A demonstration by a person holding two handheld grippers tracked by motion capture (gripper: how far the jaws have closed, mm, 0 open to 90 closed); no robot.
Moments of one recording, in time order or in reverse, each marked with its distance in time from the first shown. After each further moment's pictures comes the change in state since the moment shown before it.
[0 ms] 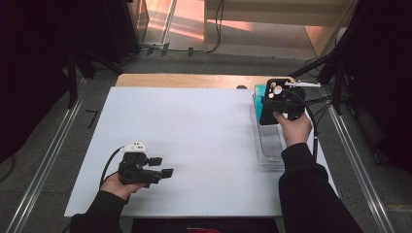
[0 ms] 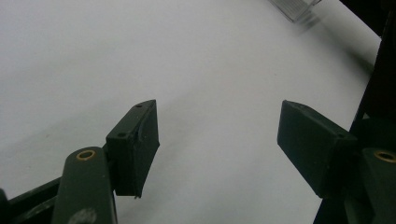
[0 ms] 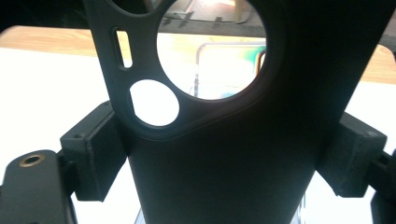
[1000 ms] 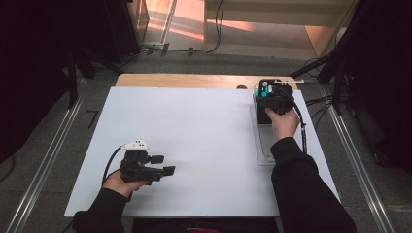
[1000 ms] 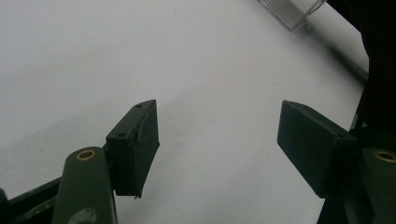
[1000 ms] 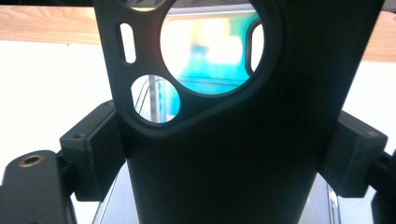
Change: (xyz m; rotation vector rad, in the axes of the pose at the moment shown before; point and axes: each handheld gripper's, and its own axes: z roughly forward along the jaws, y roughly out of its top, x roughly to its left) left arm 0.002 0.004 0.003 -0.015 -0.014 -0.008; right arm -0.009 0.003 0.062 0.096 -0.078 0.037
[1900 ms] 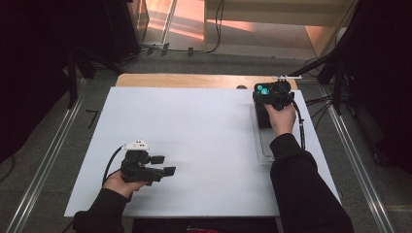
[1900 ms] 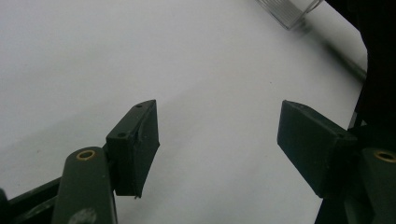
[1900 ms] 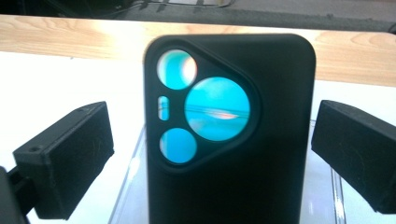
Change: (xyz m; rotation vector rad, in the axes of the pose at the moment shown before) left arm -0.001 0.000 0.000 0.001 -0.006 0.007; right arm 0.004 0.012 0.004 -0.036 0.008 -0.026
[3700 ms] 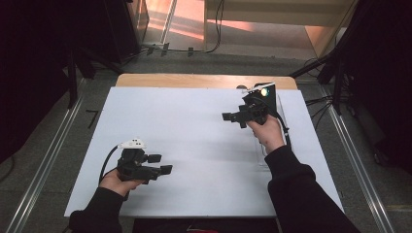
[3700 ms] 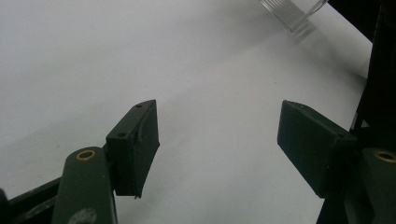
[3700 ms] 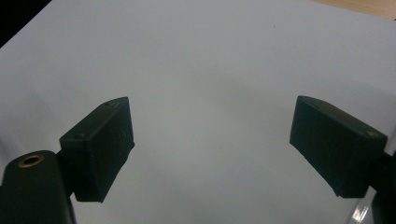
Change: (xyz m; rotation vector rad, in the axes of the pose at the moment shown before) left arm 0.005 0.001 -0.007 0.002 0.008 -0.001; right arm 0.095 -0.022 -0.045 0.186 0.425 -0.209
